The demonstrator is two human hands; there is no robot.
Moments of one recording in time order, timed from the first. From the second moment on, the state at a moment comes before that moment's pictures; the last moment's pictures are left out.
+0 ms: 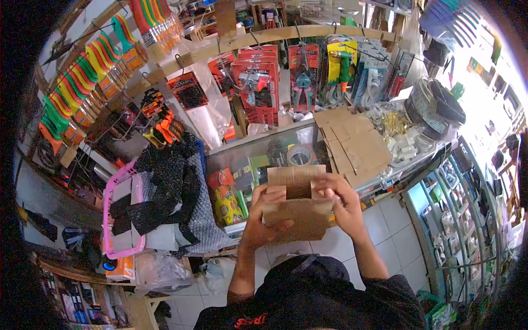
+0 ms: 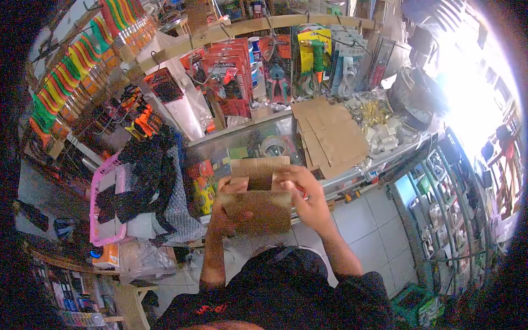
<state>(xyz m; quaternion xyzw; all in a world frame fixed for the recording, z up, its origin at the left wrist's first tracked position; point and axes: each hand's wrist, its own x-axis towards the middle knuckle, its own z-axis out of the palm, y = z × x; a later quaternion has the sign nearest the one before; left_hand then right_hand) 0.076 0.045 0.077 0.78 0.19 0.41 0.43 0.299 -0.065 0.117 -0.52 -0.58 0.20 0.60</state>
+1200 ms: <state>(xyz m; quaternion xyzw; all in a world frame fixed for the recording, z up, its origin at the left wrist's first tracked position) 0.013 0.043 0.009 0.76 0.07 0.33 0.56 0.165 -0.134 0.034 -0.70 -0.32 0.31 0.57</state>
